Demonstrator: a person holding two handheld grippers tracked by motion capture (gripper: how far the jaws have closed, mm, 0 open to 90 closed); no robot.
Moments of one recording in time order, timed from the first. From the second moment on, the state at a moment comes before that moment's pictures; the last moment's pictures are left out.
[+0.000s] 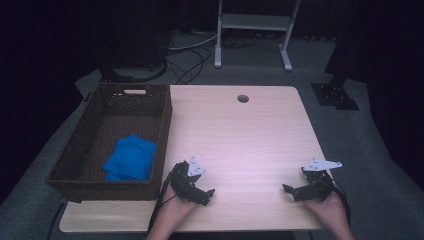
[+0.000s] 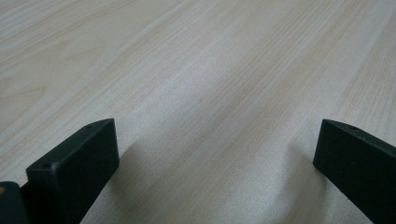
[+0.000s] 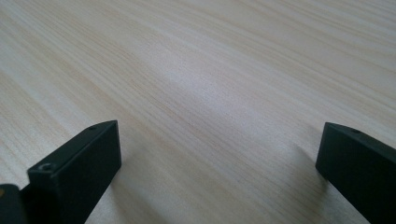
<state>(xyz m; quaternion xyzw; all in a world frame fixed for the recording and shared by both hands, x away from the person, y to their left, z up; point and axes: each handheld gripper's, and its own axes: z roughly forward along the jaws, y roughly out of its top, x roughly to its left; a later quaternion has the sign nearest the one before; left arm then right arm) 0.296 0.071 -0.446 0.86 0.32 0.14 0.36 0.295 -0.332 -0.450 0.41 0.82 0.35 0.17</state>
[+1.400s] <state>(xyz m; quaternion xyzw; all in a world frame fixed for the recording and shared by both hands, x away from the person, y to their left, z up) 0.289 0.082 -0.440 0.82 0.32 0.17 0.44 0.295 -0.332 -0.449 0.41 0.83 0.35 0.17</state>
